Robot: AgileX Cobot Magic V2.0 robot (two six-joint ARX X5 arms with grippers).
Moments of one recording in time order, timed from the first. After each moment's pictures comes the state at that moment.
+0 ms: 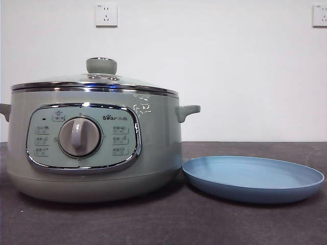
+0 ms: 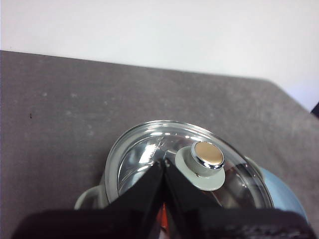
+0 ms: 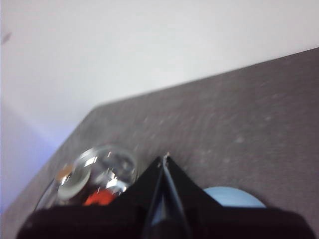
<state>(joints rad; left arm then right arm) -0.07 0.64 0.80 -0.45 0.36 -0.20 0.06 0.60 0.82 -0.42 -0.43 0.32</state>
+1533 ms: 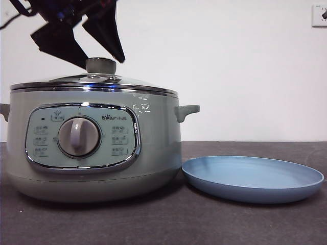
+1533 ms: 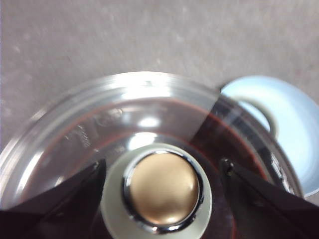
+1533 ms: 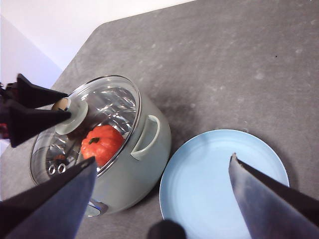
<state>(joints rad) -0.47 1.34 1.12 -0.47 0.14 -0.01 0.06 0.81 0.91 -0.62 -0.57 0.16</state>
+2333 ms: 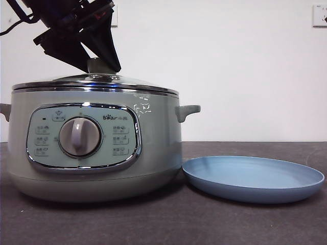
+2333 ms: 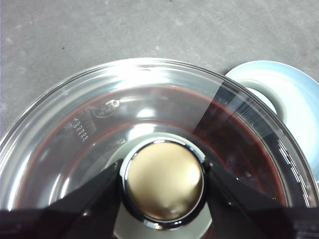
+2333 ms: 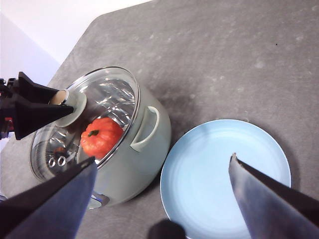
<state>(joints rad) -0.47 1.36 1.12 -0.47 0.13 0.03 0.06 0.81 0.91 -0.65 -0.57 0.16</state>
